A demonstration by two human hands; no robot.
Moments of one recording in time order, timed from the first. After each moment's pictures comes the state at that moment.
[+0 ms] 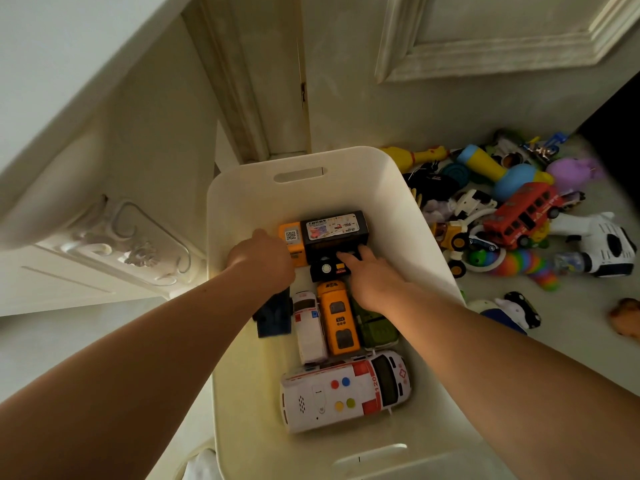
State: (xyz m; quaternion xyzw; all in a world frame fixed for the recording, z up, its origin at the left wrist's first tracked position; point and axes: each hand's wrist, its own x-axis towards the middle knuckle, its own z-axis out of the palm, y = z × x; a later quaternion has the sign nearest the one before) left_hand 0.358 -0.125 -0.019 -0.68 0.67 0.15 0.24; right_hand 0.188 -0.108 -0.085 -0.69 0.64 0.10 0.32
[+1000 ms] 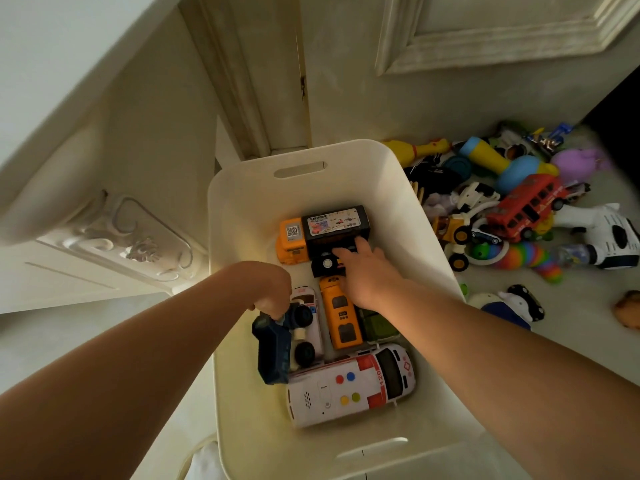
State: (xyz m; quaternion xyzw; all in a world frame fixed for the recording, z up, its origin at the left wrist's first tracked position) left_hand 0.363 -0.111 -0.011 -0.53 0.66 0.32 0.44; right_hand 0.201 -0.100 -0.066 -0.70 0.64 0.12 0.30
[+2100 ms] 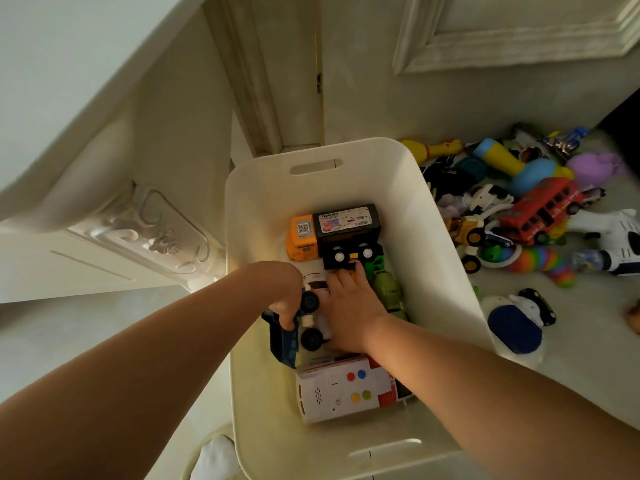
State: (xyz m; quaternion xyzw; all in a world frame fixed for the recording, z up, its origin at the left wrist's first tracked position) left_hand 0.354 -0.103 0.002 -0.49 0.70 0.24 0.47; right_hand 0.240 -0.058 -0.079 -0.86 0.45 0.23 0.10
